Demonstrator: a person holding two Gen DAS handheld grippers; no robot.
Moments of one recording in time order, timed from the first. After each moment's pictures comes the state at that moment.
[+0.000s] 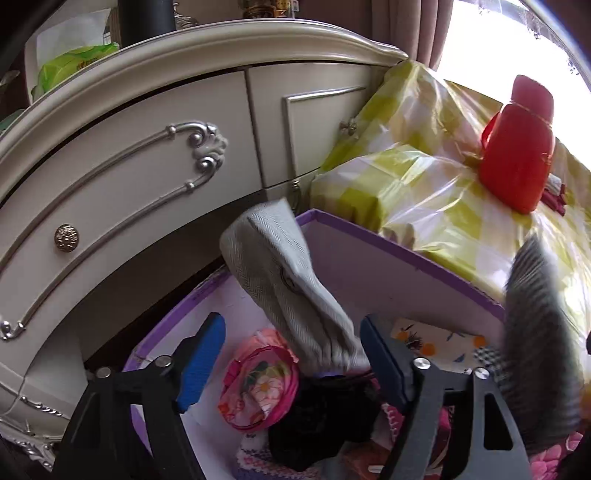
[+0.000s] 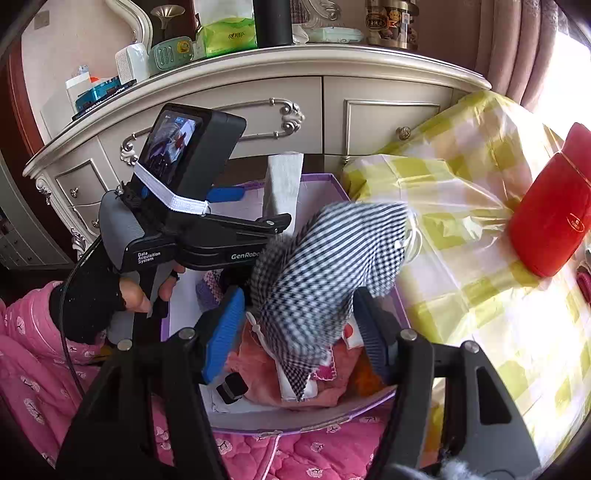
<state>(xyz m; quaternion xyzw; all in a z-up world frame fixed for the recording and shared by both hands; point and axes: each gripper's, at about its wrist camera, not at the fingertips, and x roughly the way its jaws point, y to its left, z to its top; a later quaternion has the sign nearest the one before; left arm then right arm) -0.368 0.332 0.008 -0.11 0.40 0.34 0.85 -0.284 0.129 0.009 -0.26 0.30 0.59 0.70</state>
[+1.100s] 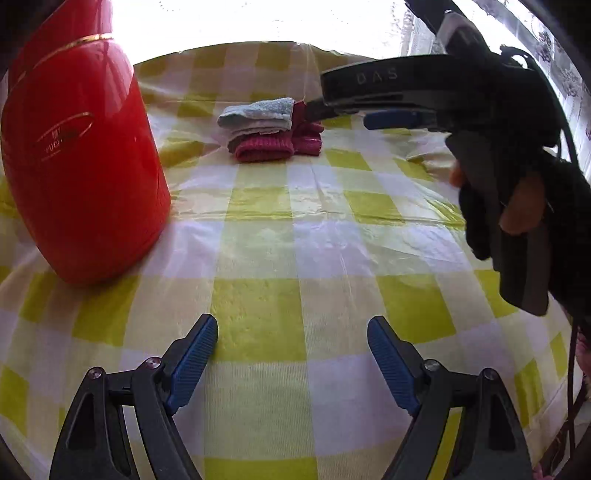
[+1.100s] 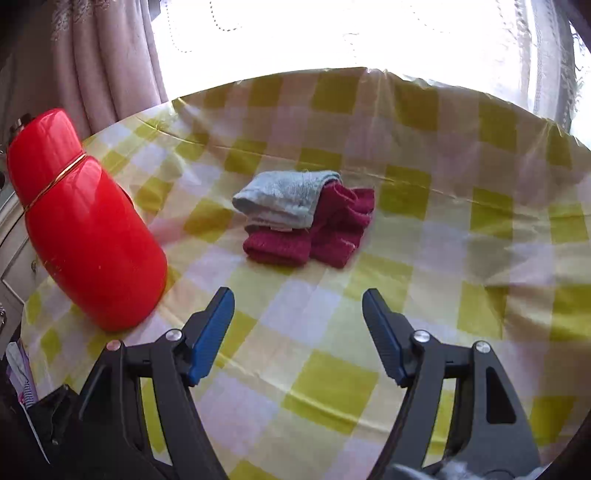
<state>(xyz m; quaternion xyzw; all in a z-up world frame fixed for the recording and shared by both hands) -0.076 0.058 -0.014 -0.03 0.43 -0.08 0.90 0.146 -0.051 0.022 -0.06 0.32 0.26 0.91</state>
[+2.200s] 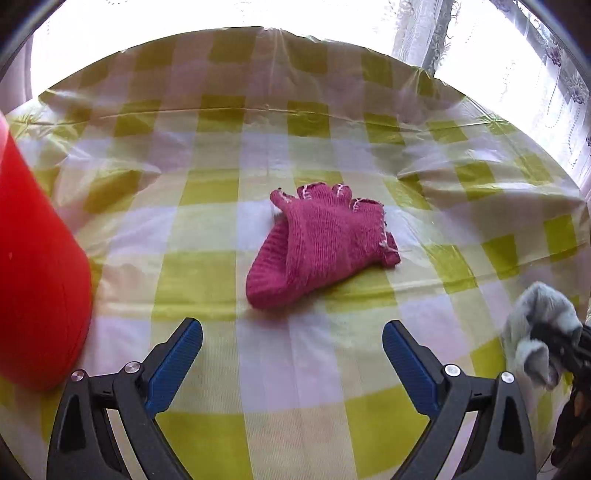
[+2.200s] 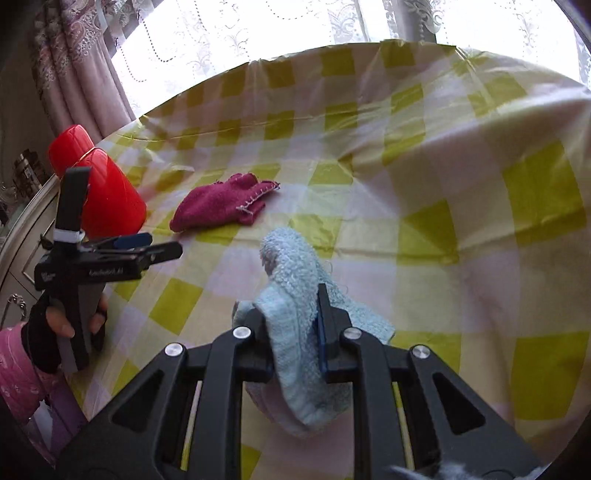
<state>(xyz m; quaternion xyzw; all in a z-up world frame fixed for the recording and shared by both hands) 0.022 0.011 -0.008 0.00 0.45 -0.11 0.88 -0.009 -0.254 -0.029 0.07 0.37 0.19 0.90</state>
